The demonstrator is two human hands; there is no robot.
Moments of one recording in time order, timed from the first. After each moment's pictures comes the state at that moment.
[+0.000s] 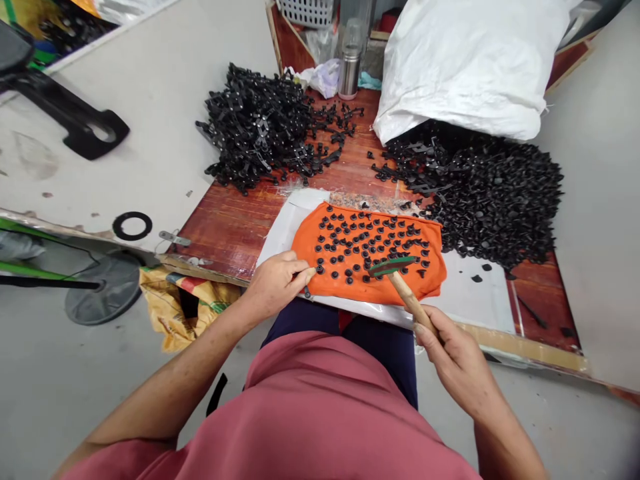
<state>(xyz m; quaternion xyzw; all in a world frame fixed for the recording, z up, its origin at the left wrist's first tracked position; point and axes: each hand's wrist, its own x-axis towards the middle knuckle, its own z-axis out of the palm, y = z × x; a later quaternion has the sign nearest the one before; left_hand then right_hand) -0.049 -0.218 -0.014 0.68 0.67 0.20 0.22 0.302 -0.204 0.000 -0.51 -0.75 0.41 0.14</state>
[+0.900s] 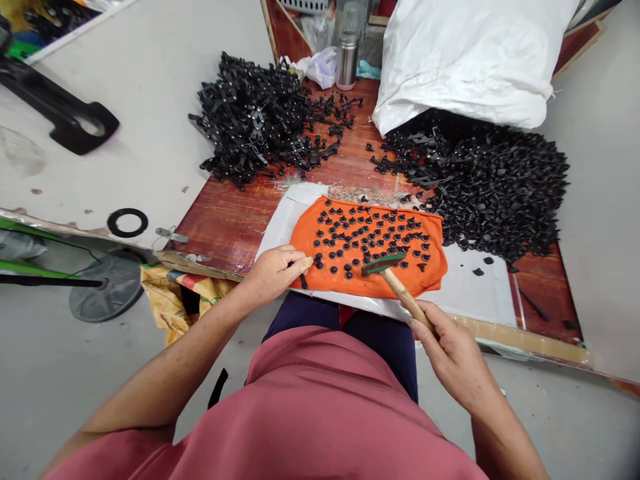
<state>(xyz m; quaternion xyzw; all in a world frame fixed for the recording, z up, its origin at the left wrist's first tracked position) -0.057 -0.208 -0.010 0.66 0.65 0.22 0.31 0.296 -0.206 0.002 -0.51 -0.77 0.37 0.14</state>
